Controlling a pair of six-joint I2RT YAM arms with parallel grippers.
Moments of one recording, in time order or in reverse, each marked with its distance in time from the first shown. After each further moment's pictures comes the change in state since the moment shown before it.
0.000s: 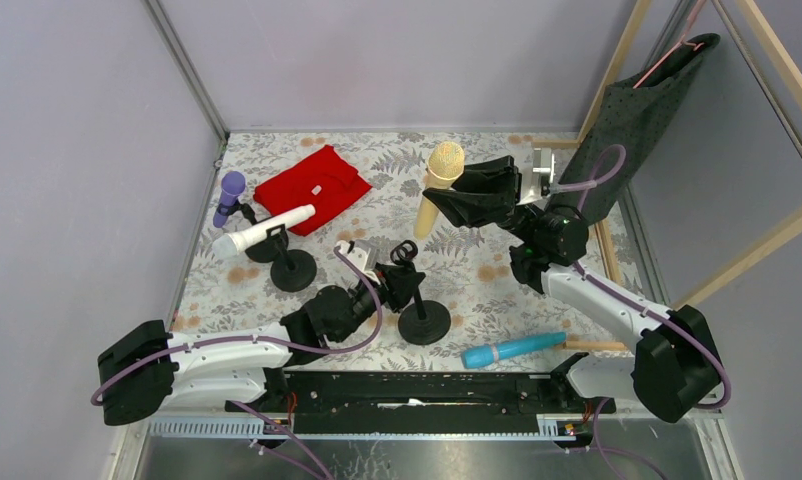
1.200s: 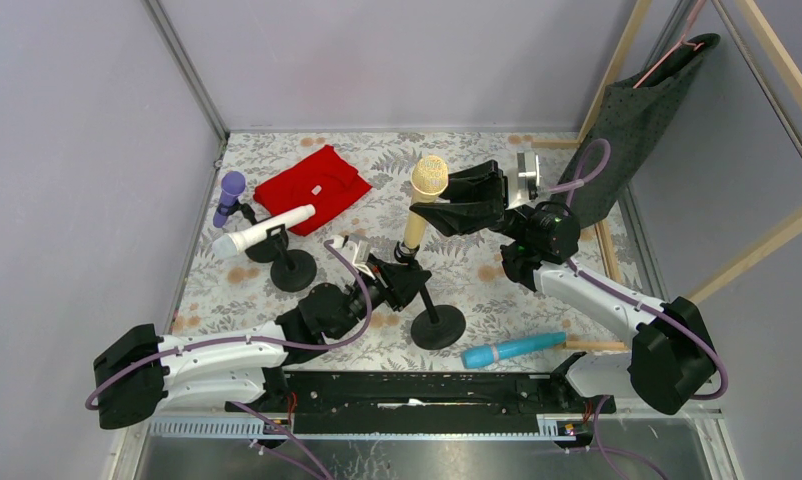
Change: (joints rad) left arm 0.000 -0.040 0.034 -0.011 0.071 -0.162; right arm 0.065 0.044 0.074 0.023 -0.098 0.015
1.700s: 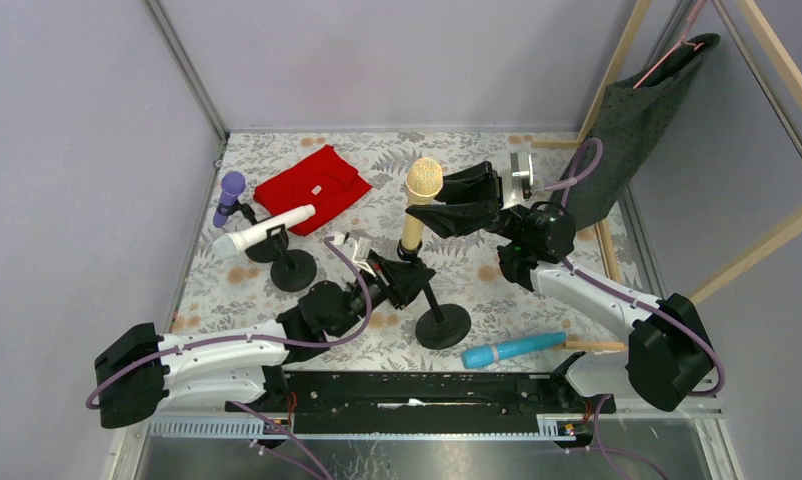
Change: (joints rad) left arm 0.000 0.009 0.026 0.016 0.024 -0.027; right arm 0.012 0.018 -0.002 0.002 -0.005 0.013
